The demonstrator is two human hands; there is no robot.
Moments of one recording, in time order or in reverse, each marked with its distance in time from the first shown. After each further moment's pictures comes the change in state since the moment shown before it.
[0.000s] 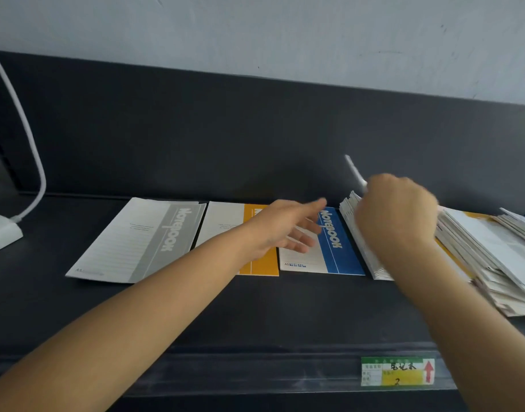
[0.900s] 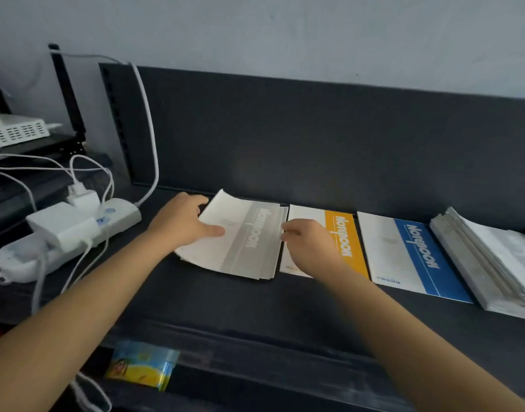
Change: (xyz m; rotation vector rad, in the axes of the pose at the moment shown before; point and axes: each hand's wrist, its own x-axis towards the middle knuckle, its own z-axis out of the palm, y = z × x) left_hand -0.120 -0.071 -0.219 0.897 0.668 -0.216; right_hand -0.047 -0.187 0.064 0.887 -0.580 -0.234
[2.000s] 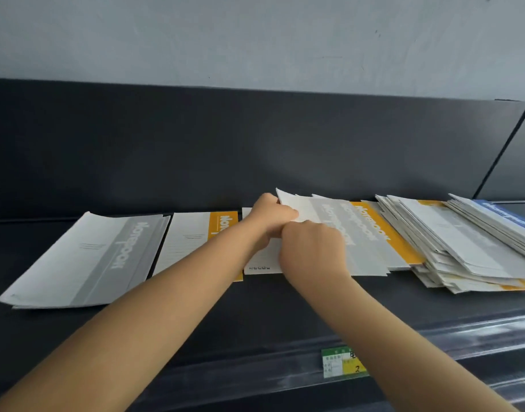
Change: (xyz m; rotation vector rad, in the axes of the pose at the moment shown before) left_hand -0.024 0.297 0.128 -0.776 -0.428 0.127; right_hand -0.081 0.073 -0.135 -0.917 0.259 0.061
